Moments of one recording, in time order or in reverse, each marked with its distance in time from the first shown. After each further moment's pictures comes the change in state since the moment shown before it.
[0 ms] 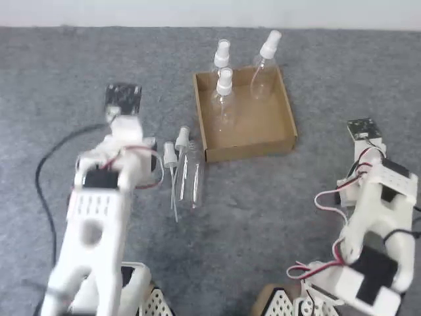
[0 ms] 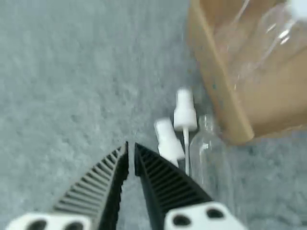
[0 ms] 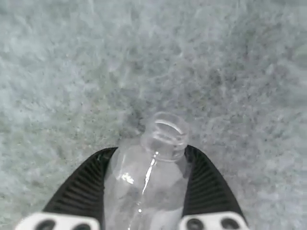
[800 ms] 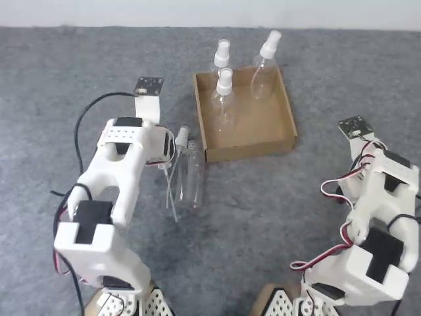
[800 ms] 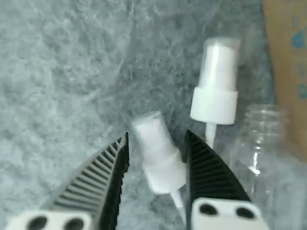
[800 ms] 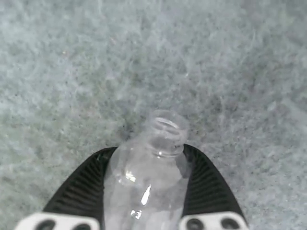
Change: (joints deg) left arm -0.1 45.0 -21.9 0.8 0.6; right arm 0.1 6.9 -5.5 -0.5 11.2
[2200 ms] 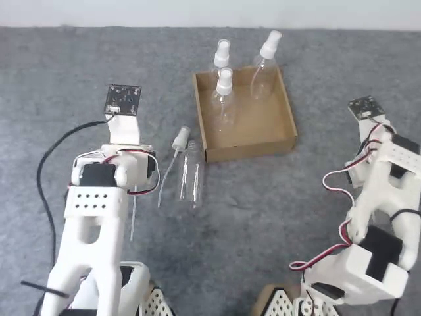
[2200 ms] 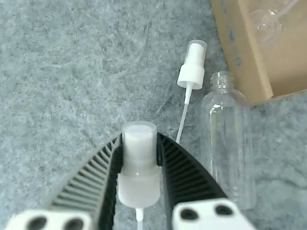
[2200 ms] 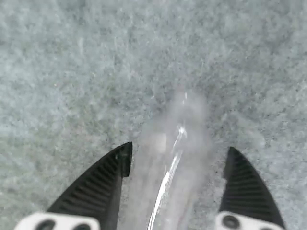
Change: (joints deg) left arm -1.8 -49.3 24.9 5.7 -1.6; right arm -1.2 0.4 -12.2 7.9 -3.6
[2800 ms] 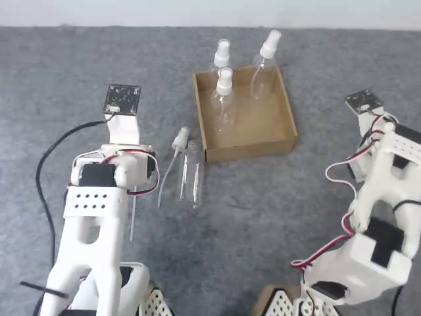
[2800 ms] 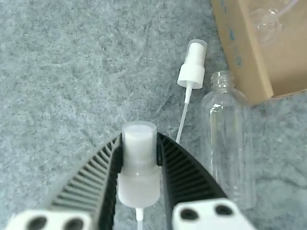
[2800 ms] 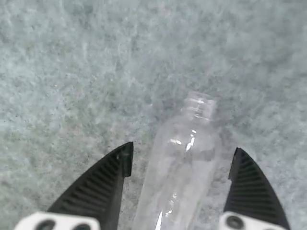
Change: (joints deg) left arm 0.0 0.0 0.0 0.0 0.0; right arm -0.5 7.2 -8.7 5.0 5.1
